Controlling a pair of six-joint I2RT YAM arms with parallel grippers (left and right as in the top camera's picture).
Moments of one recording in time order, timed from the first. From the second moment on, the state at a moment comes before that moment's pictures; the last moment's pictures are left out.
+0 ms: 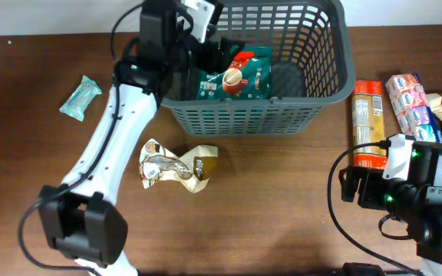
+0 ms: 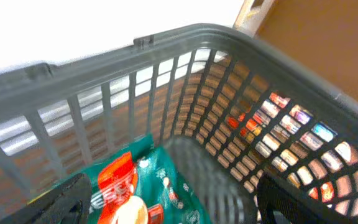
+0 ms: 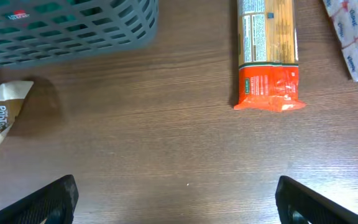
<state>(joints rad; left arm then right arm) -0.29 1.83 1.77 -0.38 0.53 0.00 -0.10 0.88 1.14 -1.26 -0.13 0.09</state>
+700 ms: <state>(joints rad) -0.12 1.52 1.96 -1.08 0.09 -0.05 -0.10 0.88 1.14 -1.26 -0.13 0.09</state>
